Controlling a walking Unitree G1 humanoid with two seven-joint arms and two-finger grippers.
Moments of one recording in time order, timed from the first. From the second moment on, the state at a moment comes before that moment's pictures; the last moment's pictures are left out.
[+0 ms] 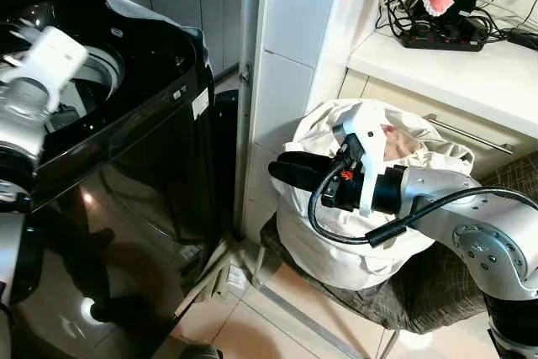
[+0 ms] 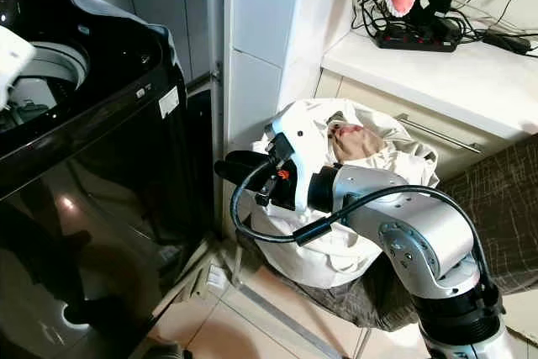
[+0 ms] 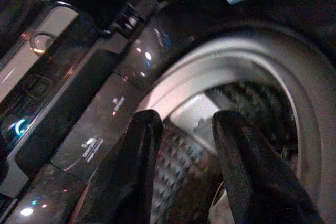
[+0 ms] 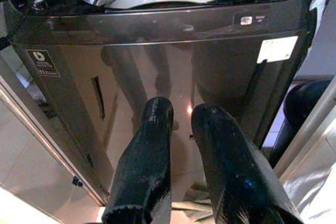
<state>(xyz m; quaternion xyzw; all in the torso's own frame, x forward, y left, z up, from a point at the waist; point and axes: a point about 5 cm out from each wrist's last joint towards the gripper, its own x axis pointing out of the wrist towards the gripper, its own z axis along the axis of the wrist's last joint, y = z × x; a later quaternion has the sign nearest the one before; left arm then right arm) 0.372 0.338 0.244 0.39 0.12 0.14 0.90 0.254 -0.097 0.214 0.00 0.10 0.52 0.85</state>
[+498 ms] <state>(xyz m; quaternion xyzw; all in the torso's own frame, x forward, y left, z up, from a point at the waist) 0.307 0.170 0.126 0.04 0.02 -0.10 0.99 0.285 -0.123 0.172 -0.06 0.07 0.22 0.97</state>
